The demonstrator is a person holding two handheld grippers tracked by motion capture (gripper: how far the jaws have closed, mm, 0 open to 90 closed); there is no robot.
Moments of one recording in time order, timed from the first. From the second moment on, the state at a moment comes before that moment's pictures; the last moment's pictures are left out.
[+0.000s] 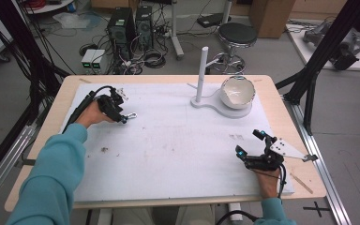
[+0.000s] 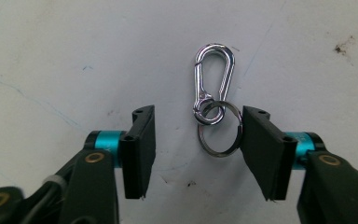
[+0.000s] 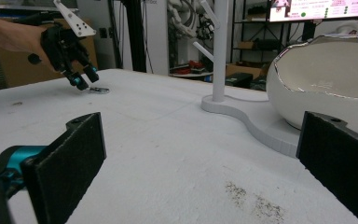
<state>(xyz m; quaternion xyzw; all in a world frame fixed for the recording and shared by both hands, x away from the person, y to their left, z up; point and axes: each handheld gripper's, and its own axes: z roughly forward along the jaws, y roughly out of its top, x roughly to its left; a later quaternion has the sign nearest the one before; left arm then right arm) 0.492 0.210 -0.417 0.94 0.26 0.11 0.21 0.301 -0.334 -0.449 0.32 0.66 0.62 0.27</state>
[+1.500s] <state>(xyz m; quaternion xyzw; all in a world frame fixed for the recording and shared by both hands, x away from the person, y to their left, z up) 0.491 0.210 -0.413 0.94 0.26 0.10 0.21 0.301 -0.334 -0.449 0.33 0.66 0.62 0.27</state>
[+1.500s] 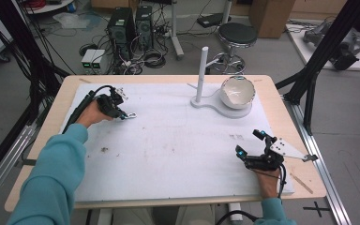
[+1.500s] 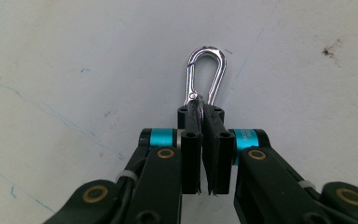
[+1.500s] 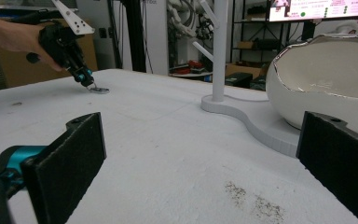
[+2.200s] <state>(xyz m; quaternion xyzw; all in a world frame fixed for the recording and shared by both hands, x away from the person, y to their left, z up) 0.490 0.210 -0.412 0.94 0.26 0.11 0.21 0.301 -0.334 -0.449 0.33 0.66 0.62 0.27</state>
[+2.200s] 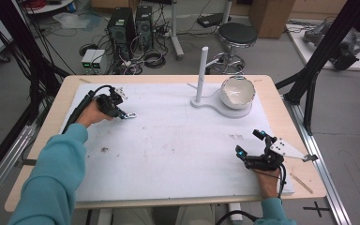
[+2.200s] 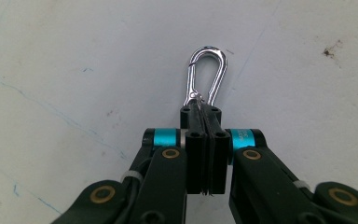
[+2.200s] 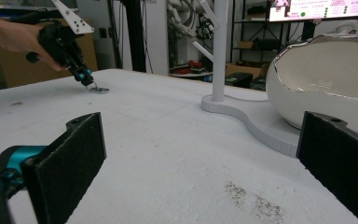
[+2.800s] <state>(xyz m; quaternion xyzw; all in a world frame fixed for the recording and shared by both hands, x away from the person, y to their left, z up) 0.478 0.200 -0.391 0.92 0.26 0.10 0.28 0.301 -0.334 -0.449 0.33 0.66 0.62 0.27</state>
